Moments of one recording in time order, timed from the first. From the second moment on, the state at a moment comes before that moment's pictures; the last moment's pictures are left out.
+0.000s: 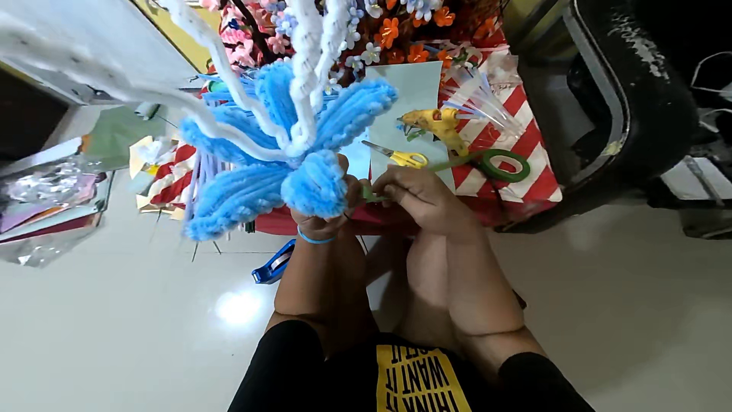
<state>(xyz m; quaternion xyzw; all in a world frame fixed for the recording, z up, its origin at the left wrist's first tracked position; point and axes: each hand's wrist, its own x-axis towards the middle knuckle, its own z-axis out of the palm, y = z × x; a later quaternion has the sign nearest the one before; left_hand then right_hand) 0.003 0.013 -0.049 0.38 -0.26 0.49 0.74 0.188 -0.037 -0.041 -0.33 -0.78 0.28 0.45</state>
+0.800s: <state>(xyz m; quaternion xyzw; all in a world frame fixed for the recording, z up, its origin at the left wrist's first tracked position) -0.005 0.035 -0.052 0.40 -0.20 0.55 0.70 0.200 -0.039 -0.042 -0.38 -0.71 0.25 0.54</state>
